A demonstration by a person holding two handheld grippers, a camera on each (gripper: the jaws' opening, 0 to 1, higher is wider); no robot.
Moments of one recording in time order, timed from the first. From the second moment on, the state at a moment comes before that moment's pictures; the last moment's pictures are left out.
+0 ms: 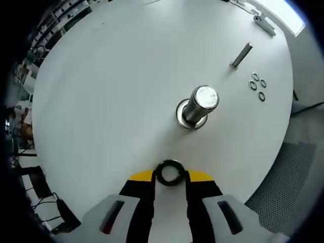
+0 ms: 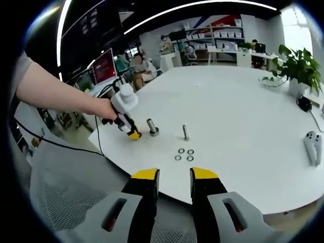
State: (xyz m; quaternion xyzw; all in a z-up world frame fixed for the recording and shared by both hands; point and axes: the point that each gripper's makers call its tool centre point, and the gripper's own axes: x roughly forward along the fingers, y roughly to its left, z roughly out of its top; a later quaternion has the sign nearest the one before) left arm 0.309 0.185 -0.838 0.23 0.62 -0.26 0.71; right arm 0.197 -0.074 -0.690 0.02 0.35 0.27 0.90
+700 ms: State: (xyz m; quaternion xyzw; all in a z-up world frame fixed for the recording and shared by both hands) left arm 0.309 0.185 -0.838 0.22 0.62 -0.25 0.71; right arm 0.195 -0.071 -0.691 0.01 0.35 0.27 0.89
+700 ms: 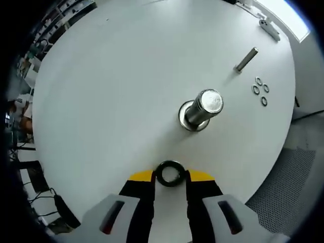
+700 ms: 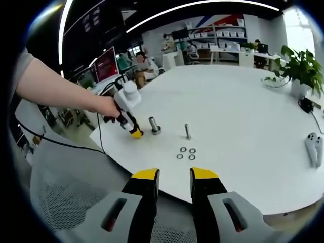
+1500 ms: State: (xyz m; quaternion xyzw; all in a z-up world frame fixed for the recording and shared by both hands) left arm 0.299 0.185 -0.837 0.21 0.61 -0.26 0.72; right arm 0.195 -0.072 -0.693 0.01 0.36 0.27 0.89
